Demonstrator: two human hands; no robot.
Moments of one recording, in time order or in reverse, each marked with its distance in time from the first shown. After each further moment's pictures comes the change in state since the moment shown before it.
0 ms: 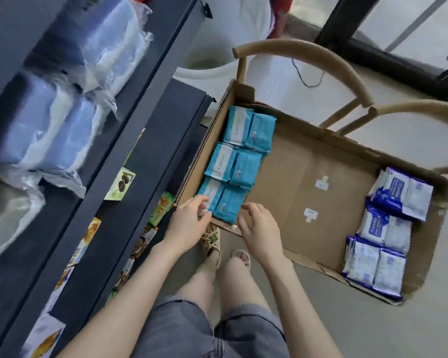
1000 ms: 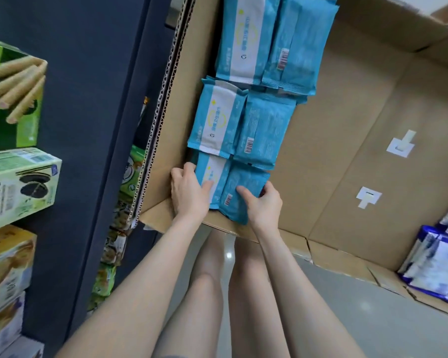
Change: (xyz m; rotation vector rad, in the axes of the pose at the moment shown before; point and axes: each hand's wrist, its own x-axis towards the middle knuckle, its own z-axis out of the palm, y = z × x) left_hand 0.191 -0.093 0.143 0.108 0.081 -0.493; right_hand 0.162 0.125 0.170 0.598 0.045 0.714
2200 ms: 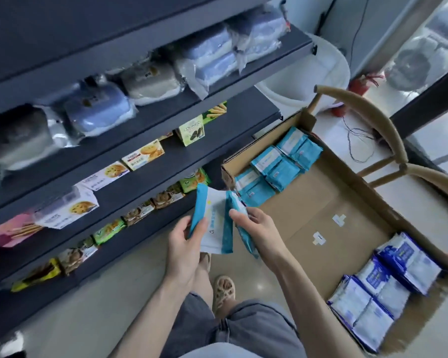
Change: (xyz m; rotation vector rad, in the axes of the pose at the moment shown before) left_hand -0.456 -0.139 -0.088 -1.438 0.340 0.076; right_hand -0.372 0.026 -0.164 -0.223 -0.774 -0.590
